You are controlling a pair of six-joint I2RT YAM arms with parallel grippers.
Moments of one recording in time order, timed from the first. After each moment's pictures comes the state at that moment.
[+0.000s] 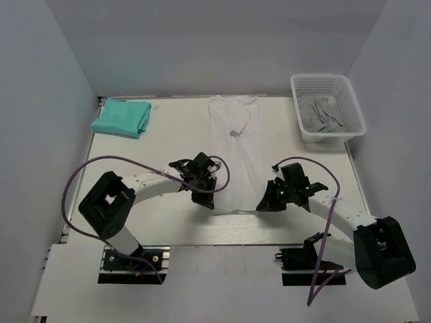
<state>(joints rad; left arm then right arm) -0.78 1.66 0.96 -0.47 0.23 -0.53 0.41 1.16 0.47 -0.34 -0.43 0.55</state>
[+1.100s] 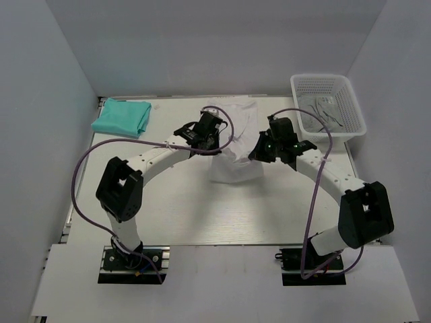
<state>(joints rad) -0.70 1.79 1.42 -0.50 -0.18 -0.56 0.44 1.43 0.99 -0.34 -0.18 0.58</state>
